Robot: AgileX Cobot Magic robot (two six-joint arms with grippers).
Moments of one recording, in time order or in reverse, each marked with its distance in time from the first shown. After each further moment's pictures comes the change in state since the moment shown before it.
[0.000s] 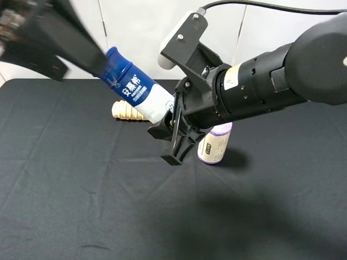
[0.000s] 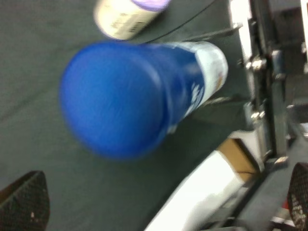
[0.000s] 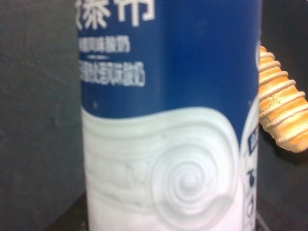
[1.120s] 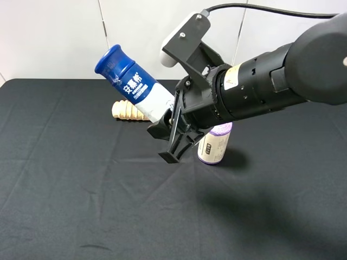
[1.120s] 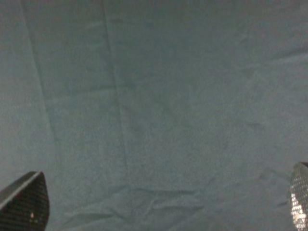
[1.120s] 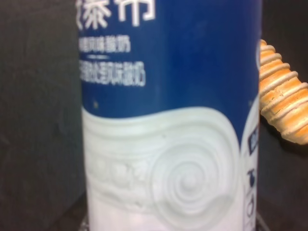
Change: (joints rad) left arm 0.000 -0.846 0.477 0.698 0.074 -0.466; right arm 0.000 0.000 0.000 0.000 0.000 0.068
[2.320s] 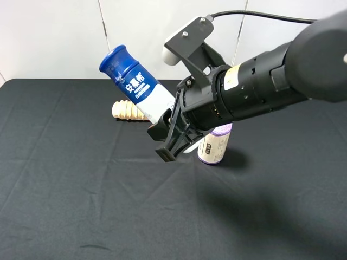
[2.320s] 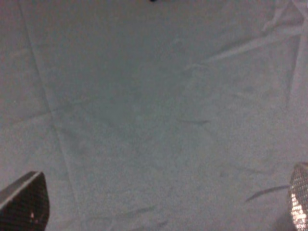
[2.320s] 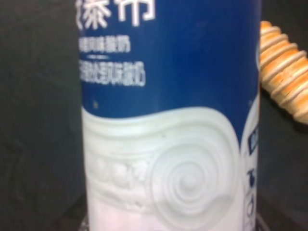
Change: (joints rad) left arm 0.005 -0.249 0.210 -0.170 -0.121 0.191; right arm 0.000 0.000 -0.027 0.000 0.065 0.109
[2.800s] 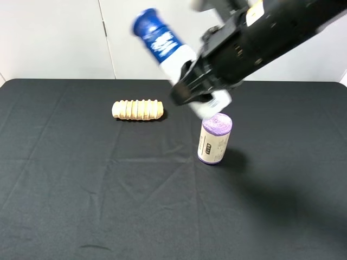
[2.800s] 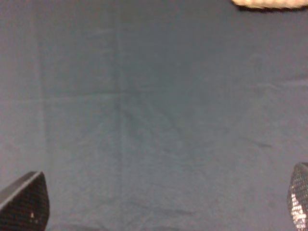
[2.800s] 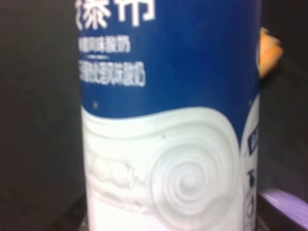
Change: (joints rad) left arm 0.328 0.000 0.000 0.000 -0.002 0.000; right arm -0.164 0.000 -0.240 -0.132 0.377 0.228
